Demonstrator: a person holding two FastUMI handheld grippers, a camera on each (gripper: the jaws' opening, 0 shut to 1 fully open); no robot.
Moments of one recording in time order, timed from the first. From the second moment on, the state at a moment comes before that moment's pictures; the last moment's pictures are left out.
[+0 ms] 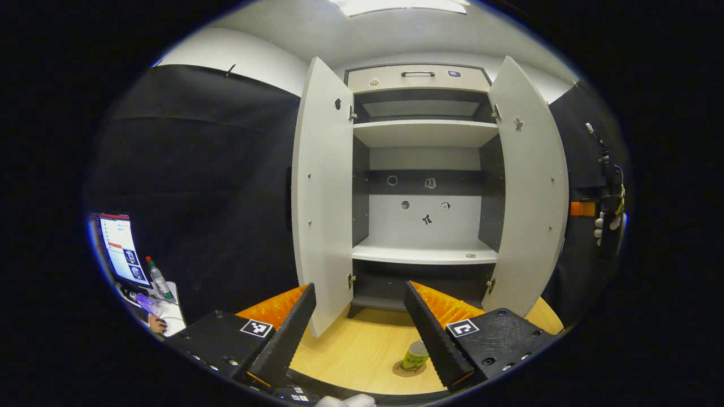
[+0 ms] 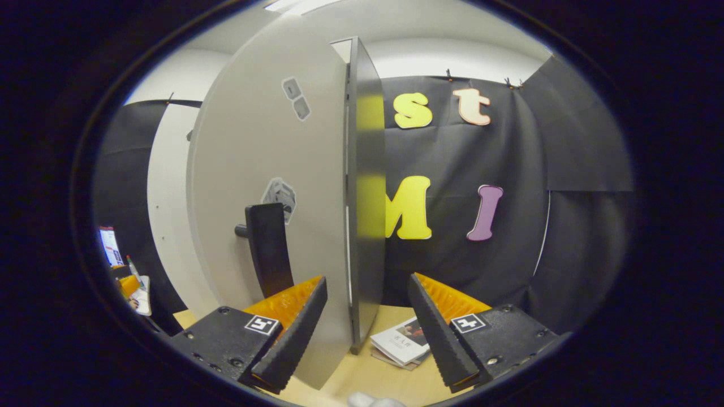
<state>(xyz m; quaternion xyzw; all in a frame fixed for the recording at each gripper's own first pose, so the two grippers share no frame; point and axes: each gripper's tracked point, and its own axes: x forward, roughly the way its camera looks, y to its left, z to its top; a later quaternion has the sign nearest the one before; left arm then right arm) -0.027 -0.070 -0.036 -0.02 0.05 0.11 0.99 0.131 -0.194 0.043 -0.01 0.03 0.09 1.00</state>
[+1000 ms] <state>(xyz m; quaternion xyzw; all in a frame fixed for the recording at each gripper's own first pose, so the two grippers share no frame) -0.009 0.004 -0.038 -0.01 0.04 0.05 1.00 0.152 -0.029 0.051 -0.03 -0.01 0.05 1.00</state>
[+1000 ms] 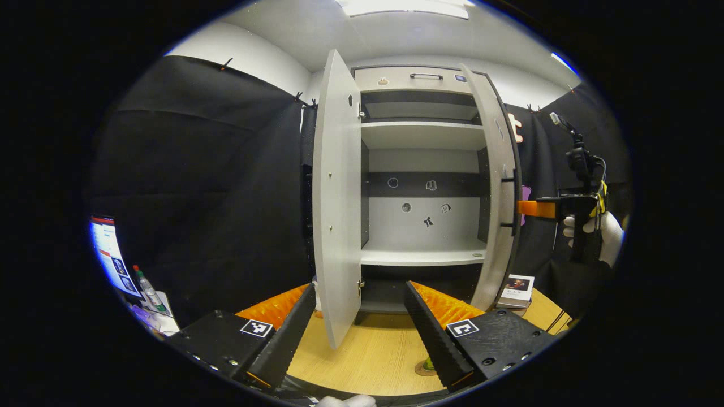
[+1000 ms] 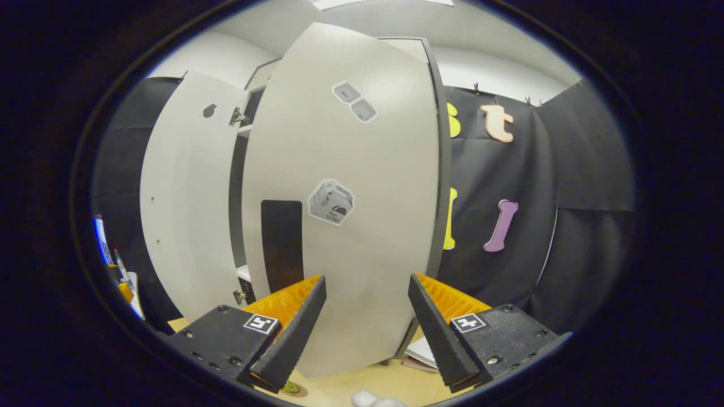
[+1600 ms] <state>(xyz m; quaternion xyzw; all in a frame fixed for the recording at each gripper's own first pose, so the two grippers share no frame) 0.009 0.027 -0.034 -0.01 0.03 0.00 1.00 0.105 -0.028 0.045 -0.02 0.00 0.01 1.00</state>
